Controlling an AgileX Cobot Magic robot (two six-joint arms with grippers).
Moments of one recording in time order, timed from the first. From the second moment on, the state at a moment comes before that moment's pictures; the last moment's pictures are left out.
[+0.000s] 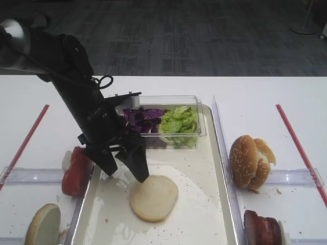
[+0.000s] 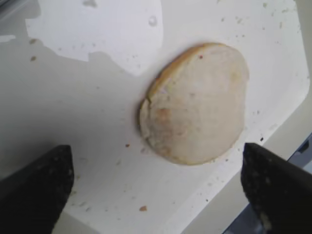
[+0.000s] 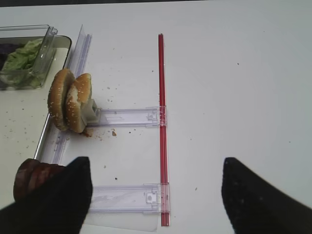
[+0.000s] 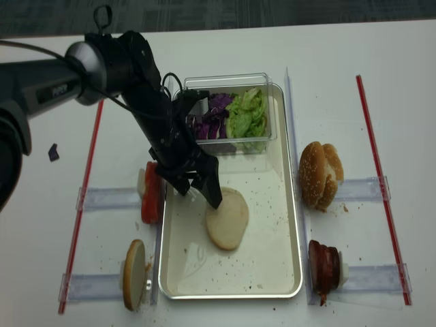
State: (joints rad) left arm -0.37 2.00 -1.34 -0.54 1.16 0.49; right arm 0.01 -0.02 -0.48 0.03 1.13 0.03
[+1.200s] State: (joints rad) left arm -0.37 1.97 -1.63 -0.22 1.21 0.23; right arm 0.01 -0.02 -0.48 0.03 1.13 0.03
